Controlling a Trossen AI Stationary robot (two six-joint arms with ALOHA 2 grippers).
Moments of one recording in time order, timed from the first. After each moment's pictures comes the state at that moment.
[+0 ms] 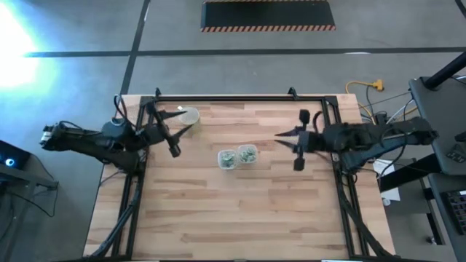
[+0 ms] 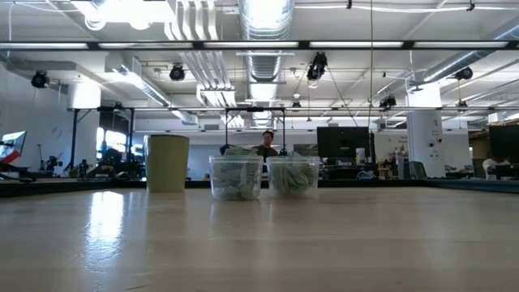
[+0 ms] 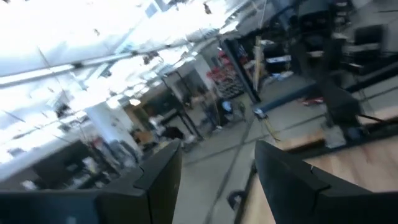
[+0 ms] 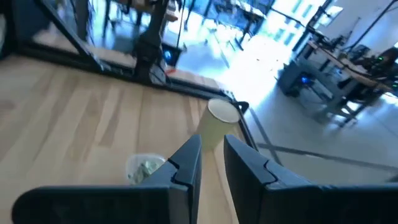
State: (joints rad) left arm -0.13 0.71 0.71 0.25 -0.52 0.66; right arm 0.21 0.98 1.00 -0.33 0.42 -0.23
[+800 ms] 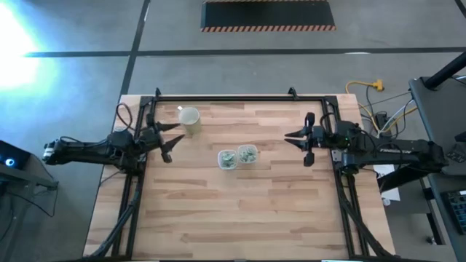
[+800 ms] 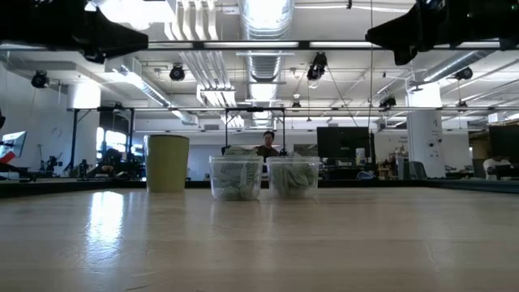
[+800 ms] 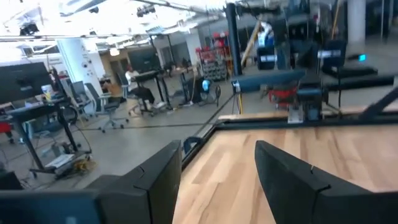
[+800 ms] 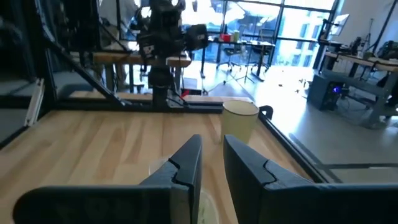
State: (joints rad) left arm -0.01 0.32 0.27 0.14 -0.42 0.24; right arm -0.17 0.59 0.38 0.16 -0.06 -0.06
